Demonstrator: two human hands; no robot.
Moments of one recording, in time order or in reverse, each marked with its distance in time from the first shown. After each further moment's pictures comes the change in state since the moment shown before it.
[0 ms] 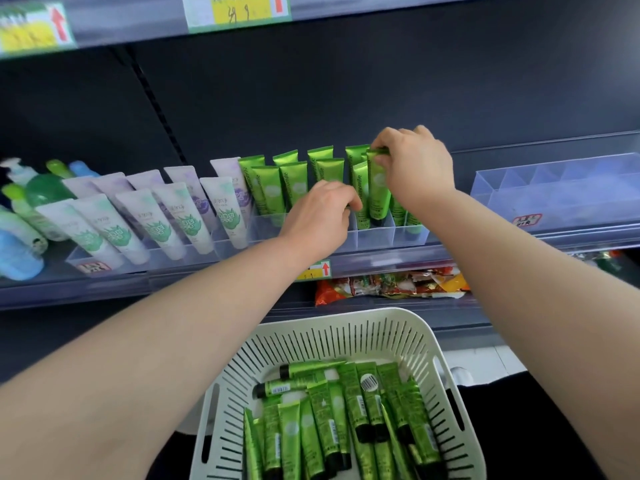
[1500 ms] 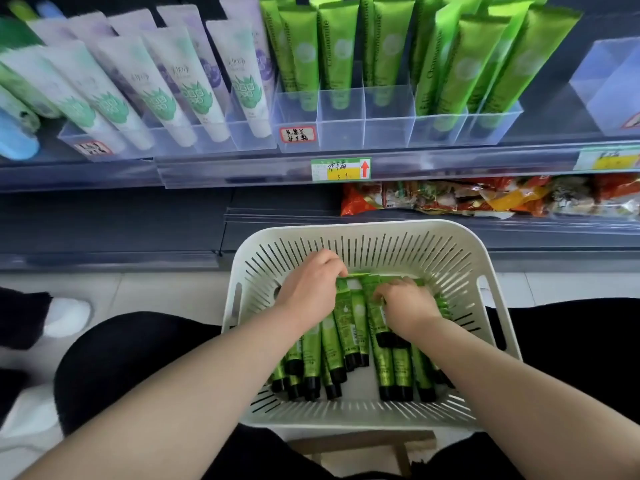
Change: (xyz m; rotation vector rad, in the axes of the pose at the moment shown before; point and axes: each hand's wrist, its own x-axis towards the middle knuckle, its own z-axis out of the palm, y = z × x) left_hand -0.222 -0.045 0.115 -0.058 -0.358 -0.277; right_hand -0.274 -0.031 0.158 -0.028 -1.048 0.073
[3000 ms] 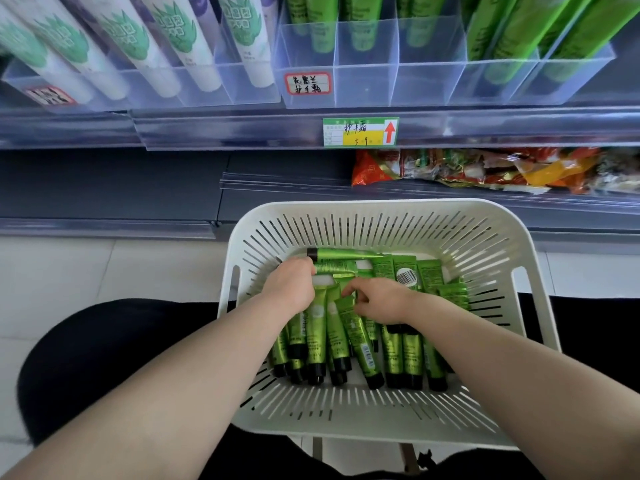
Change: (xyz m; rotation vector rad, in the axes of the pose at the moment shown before) left_hand -0.003 -0.054 0.032 -0.002 -0.400 -0.469; right_hand 0.037 -0.031 0.020 0.359 -0.468 -0.194
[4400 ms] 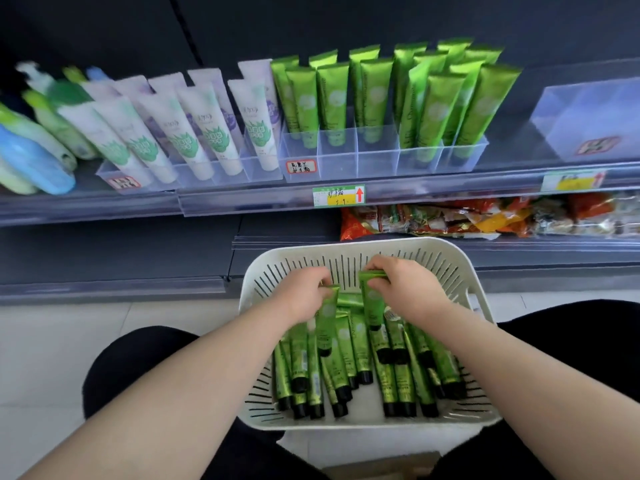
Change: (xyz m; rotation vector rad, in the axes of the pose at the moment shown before) left_hand -0.041 0.042 -0.068 -0.130 0.117 0.237; right_hand -0.103 -0.031 -0.052 -0.069 0.766 -0.071
